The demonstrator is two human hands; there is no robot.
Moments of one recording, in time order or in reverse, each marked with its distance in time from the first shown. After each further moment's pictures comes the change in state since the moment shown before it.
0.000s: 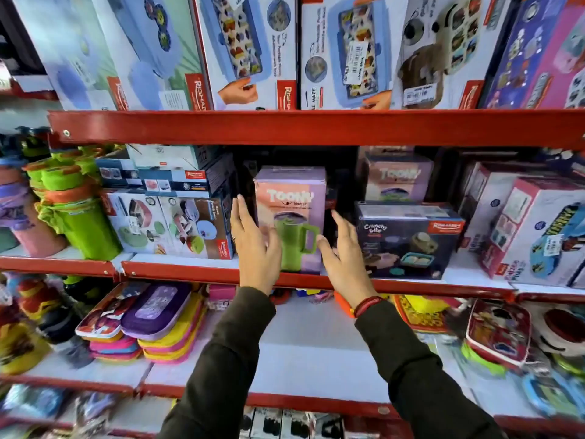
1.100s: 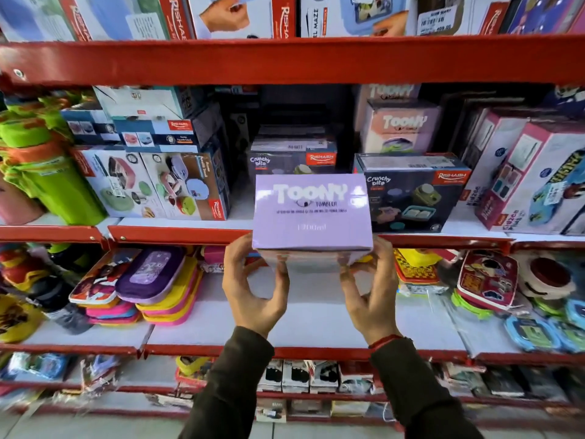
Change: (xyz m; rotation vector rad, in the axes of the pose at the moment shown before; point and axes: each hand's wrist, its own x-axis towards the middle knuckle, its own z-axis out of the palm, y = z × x) left_hand -0.110 -0.045 -0.034 -0.304 0.139 0.288; right_hand -0.112 0.051 0.000 0.071 0.342 -0.307
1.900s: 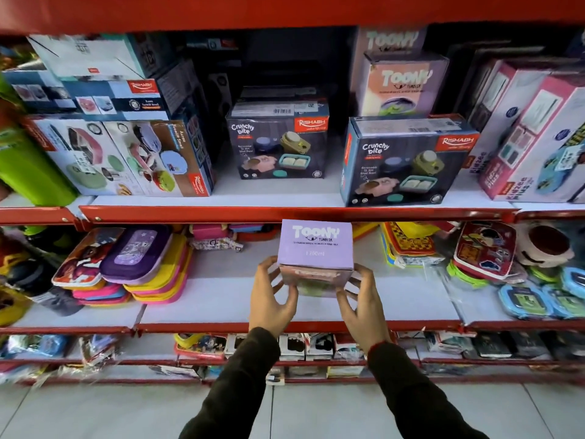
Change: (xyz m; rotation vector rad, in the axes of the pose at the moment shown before) left_hand -0.095 -0.073 0.015 0.136 -0.449 -0.598; right_hand -0.091 0.076 -0.014 -0.149 -0.329 0.513
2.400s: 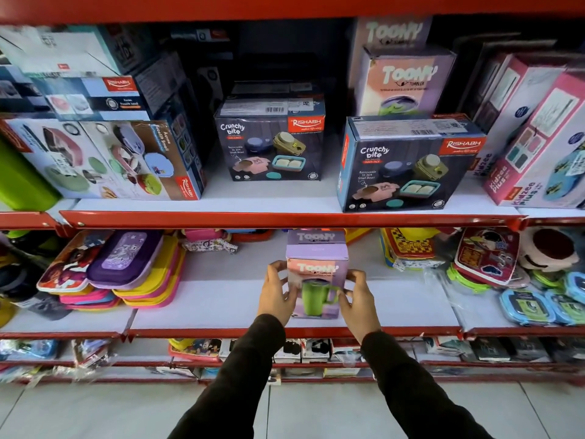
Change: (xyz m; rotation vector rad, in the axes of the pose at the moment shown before) left_hand 0.038 -0.035 0.034 0.104 -0.157 -0.210; right_hand 0.038 0.037 0.012 -0.082 -0.040 0.259
